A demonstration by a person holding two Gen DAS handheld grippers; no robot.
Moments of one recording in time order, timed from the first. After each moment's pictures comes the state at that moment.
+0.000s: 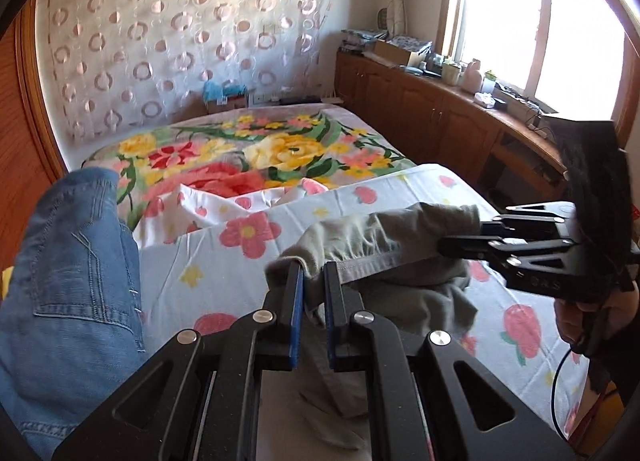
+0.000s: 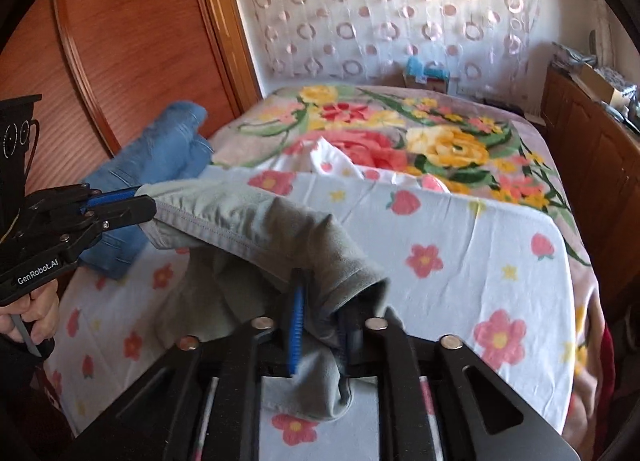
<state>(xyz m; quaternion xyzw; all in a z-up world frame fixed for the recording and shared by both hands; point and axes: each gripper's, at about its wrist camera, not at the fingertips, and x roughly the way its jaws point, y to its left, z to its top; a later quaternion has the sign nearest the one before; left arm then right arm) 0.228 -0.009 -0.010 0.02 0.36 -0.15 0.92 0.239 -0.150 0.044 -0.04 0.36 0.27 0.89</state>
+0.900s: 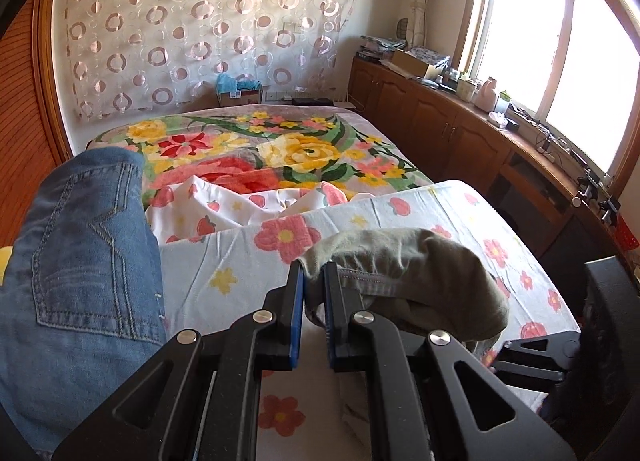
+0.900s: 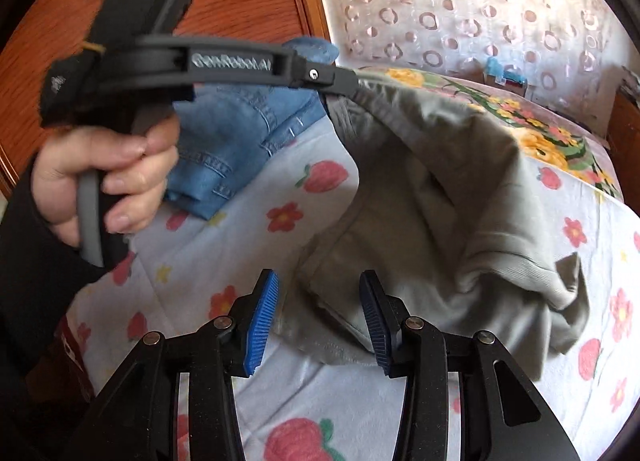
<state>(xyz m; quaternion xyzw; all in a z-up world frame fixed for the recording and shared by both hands) 0.244 0.032 -0.018 -0.03 0.36 -0.14 0.92 0.177 -0.102 0.015 -0.09 0.36 0.39 0.85</state>
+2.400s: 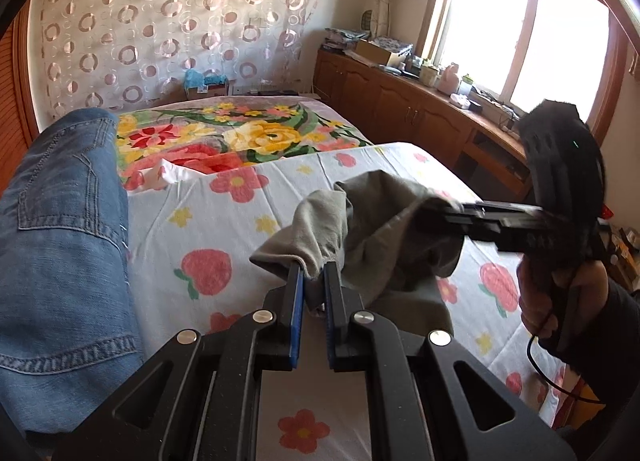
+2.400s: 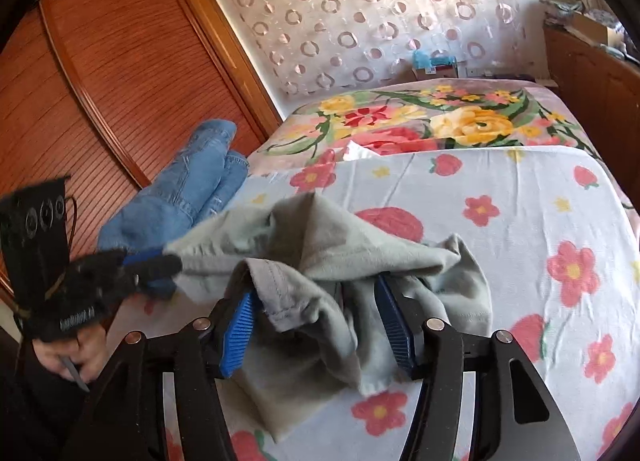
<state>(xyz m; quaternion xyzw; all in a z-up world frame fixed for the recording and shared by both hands) 0.181 0.015 -0.033 -0.02 0.37 -0.20 0.91 0.219 -0.192 0.031 0.08 0.34 0.31 0.88</state>
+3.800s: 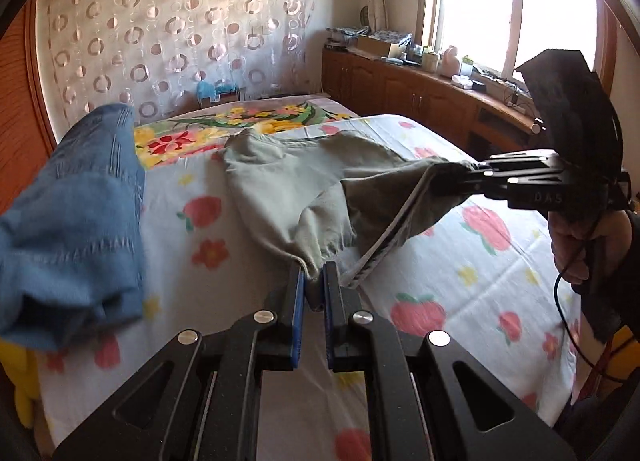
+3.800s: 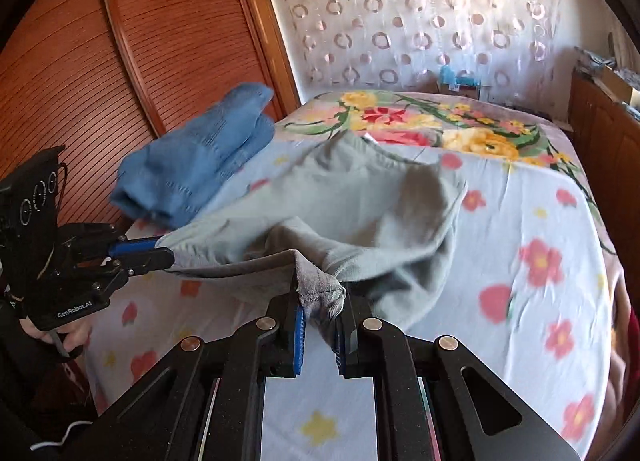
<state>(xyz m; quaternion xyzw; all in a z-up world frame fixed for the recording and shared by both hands) 0.095 -0.001 -0.043 0.04 0.35 -0.17 0.92 0.155 -0.205 0.016 -0.03 0.32 0.33 0.88</state>
